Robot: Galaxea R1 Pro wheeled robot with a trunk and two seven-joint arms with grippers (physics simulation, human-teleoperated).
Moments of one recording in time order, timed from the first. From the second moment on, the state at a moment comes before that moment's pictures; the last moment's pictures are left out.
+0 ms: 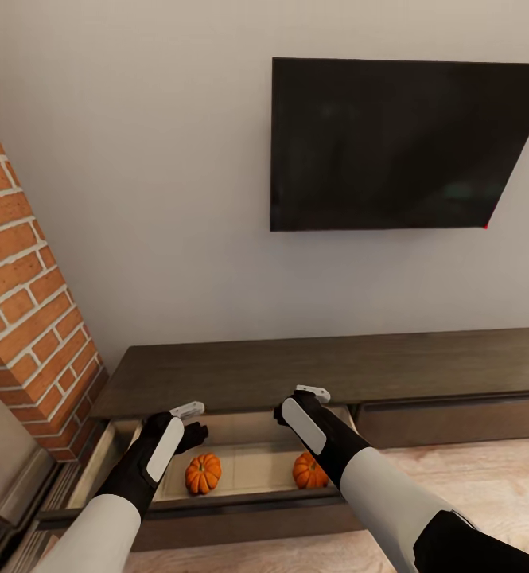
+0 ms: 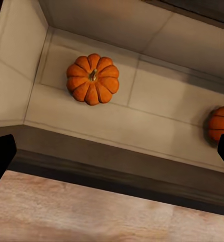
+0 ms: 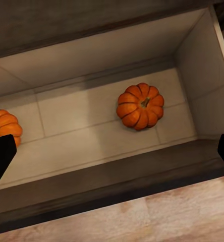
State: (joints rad) left arm -0.62 -0.08 -0.01 -0.81 0.48 0.73 0.45; right arm -0.83 0.17 0.58 -0.63 -0.92 0.53 -0.77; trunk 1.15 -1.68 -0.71
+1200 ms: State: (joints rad) left arm -0.62 -0.08 -0.01 -0.81 0.48 0.73 0.45; right arm -0.83 0.17 0.58 -0.63 -0.92 0.53 -0.77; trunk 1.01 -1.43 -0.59
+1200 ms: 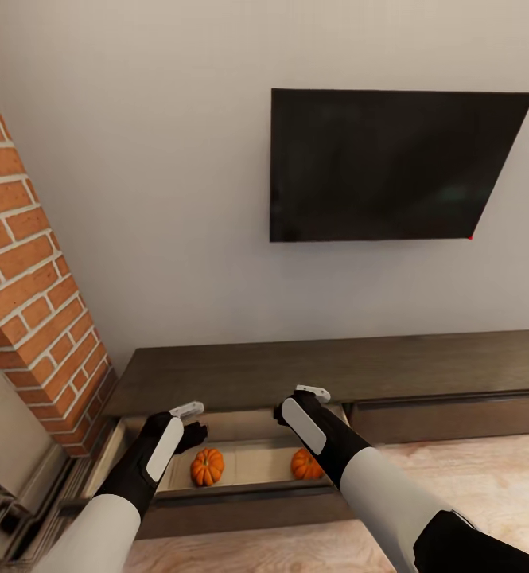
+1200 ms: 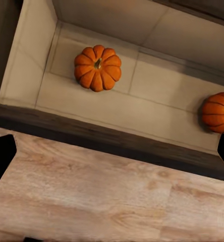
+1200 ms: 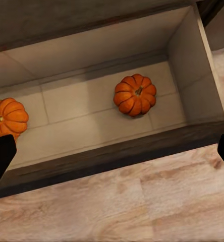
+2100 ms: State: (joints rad) left arm -0.62 -0.08 -0.01 -0.81 0.48 0.73 0.45; right arm -0.83 0.17 0.58 -0.63 -0.92 0.53 -0.77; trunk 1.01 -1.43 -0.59
